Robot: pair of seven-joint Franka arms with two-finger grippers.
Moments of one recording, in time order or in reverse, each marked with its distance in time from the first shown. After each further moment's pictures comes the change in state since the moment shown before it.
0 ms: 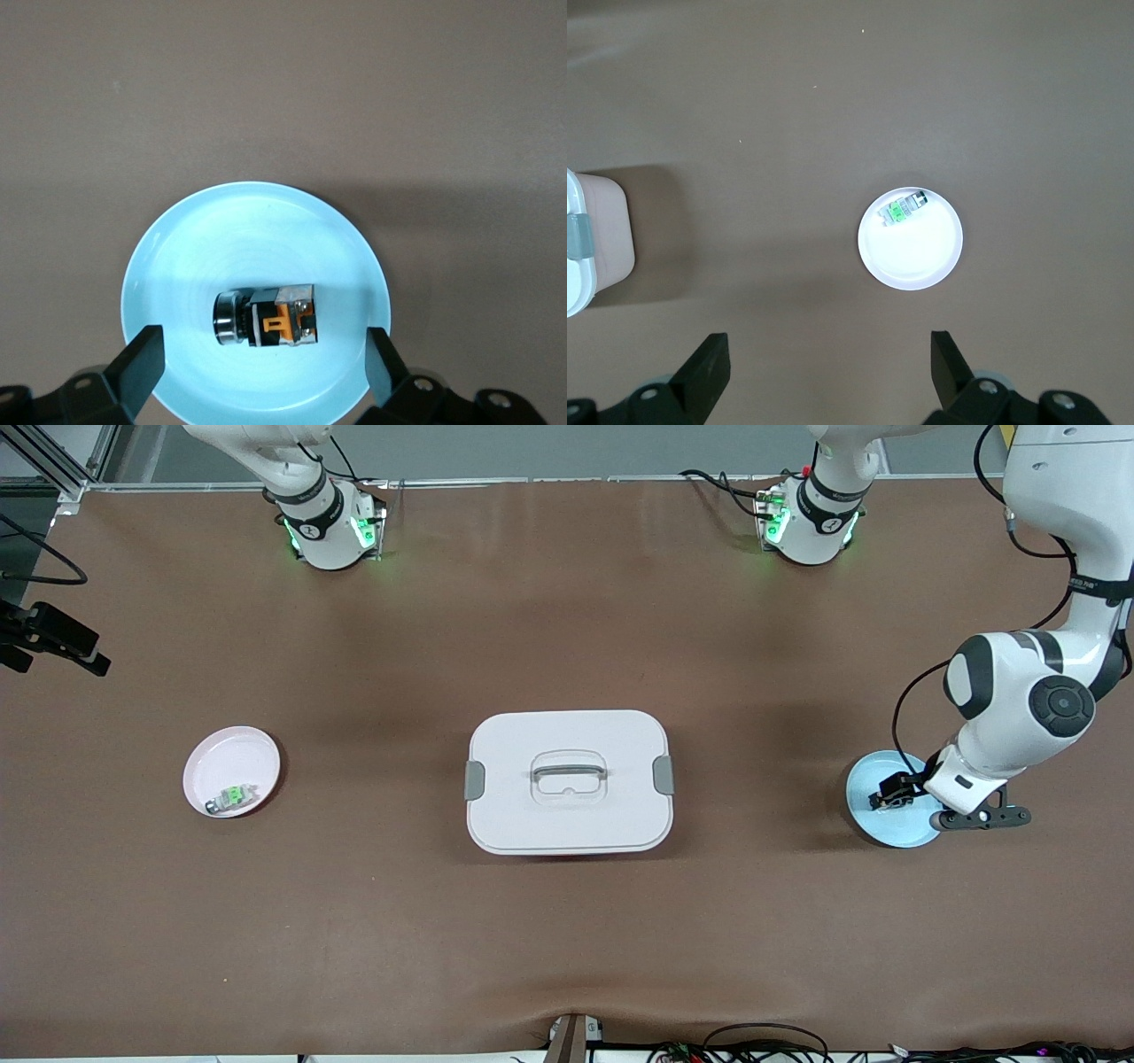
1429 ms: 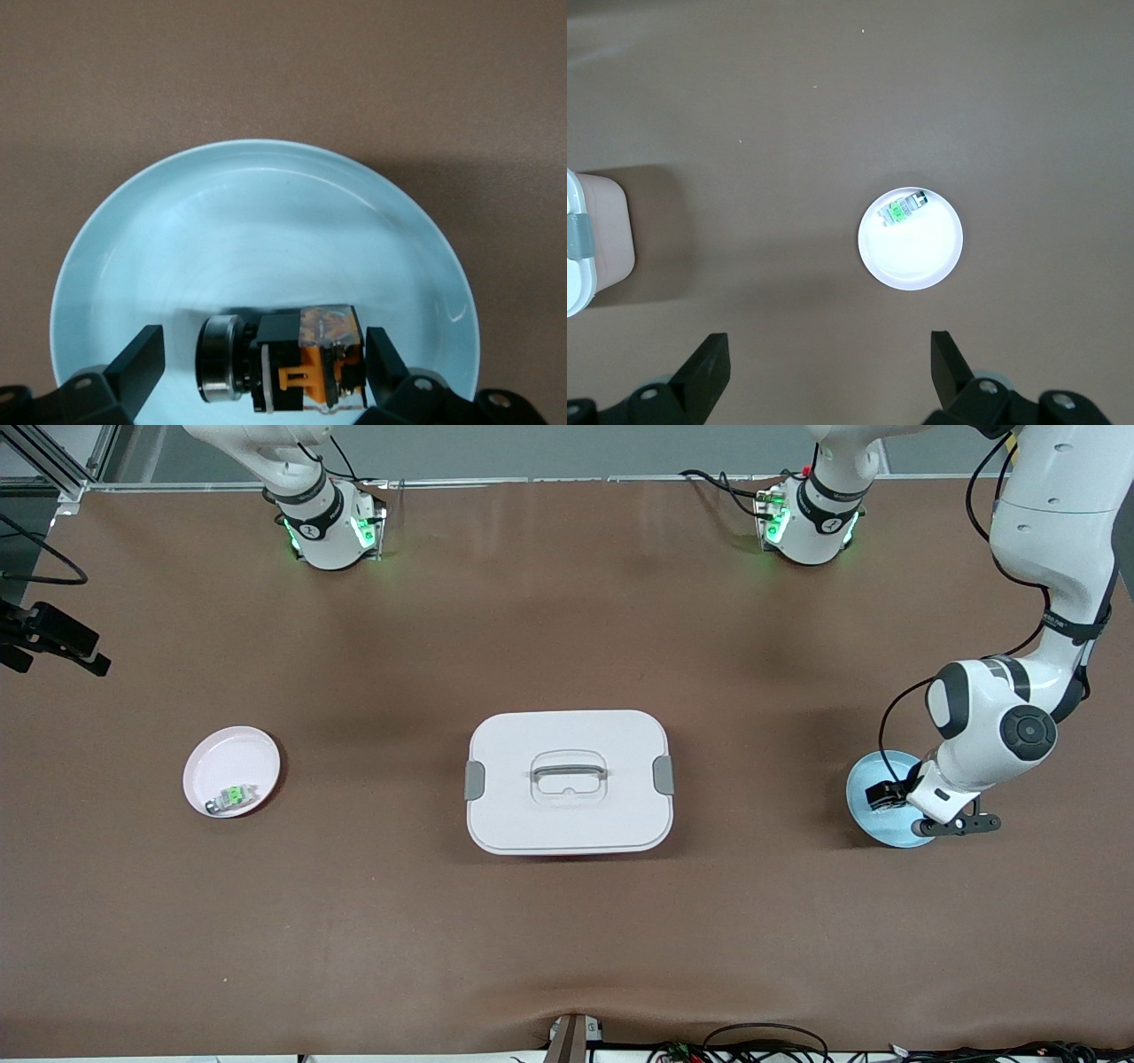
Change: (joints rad) left arm 0.038 0.143 0.000 0.000 0.000 0.094 0.001; right arm 0.000 0.000 0.000 0.000 0.000 0.000 0.000
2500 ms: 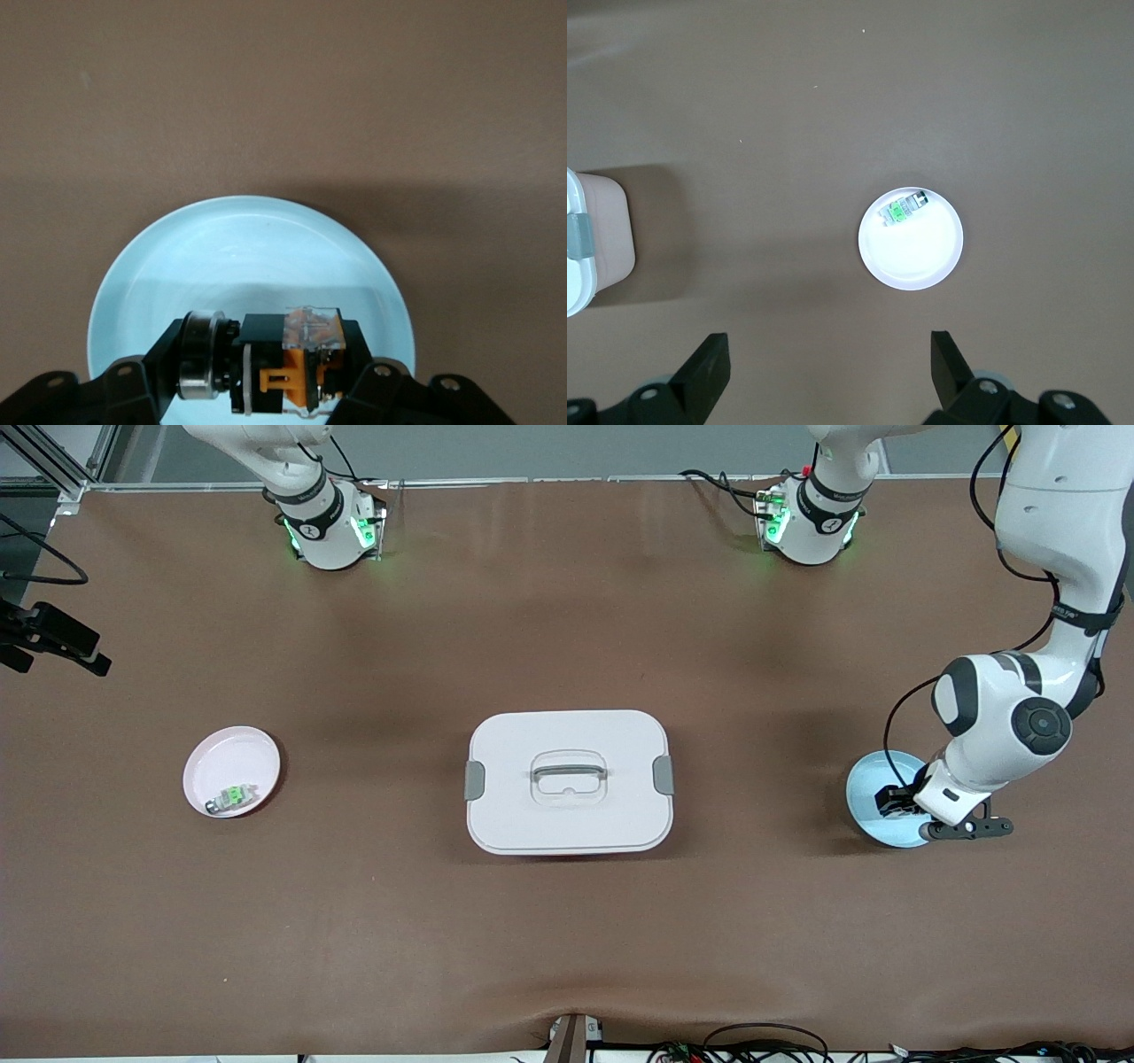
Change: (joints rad) left arm -0.003 -0.078 -0.024 0.019 0.000 -0.036 0.005; right arm 0.000 0.000 0.001 0.000 0.000 0.000 0.000
